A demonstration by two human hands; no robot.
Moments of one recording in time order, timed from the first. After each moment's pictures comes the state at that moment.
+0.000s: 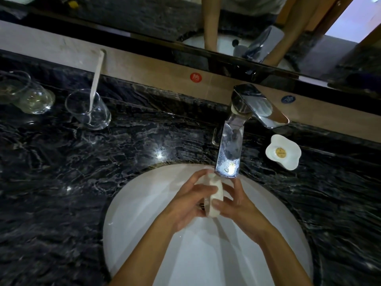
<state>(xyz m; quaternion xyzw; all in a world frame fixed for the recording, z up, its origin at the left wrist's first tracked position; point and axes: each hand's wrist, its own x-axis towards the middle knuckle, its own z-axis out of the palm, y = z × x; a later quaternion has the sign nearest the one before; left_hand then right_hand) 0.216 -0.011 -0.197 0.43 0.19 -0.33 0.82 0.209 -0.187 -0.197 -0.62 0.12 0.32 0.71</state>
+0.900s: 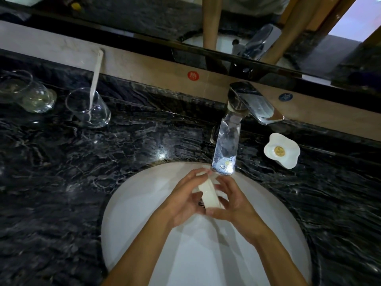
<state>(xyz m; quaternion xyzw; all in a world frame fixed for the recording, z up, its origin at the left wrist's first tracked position) 0.218 -0.012 -0.205 0.38 0.21 -0.30 0.85 0.203 -0.186 -0.199 -0.67 0.07 0.30 0.68</state>
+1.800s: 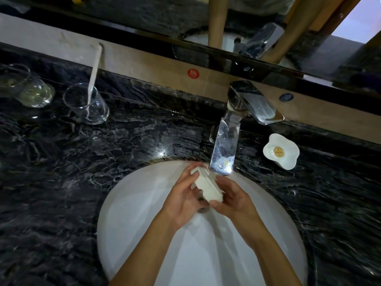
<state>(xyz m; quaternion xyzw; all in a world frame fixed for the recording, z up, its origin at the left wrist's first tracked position) 0.212 -0.022 -0.218 0.28 0.19 -0.23 0.91 0.199 -0.188 -0.188 -0.66 0.11 0.26 0.69</state>
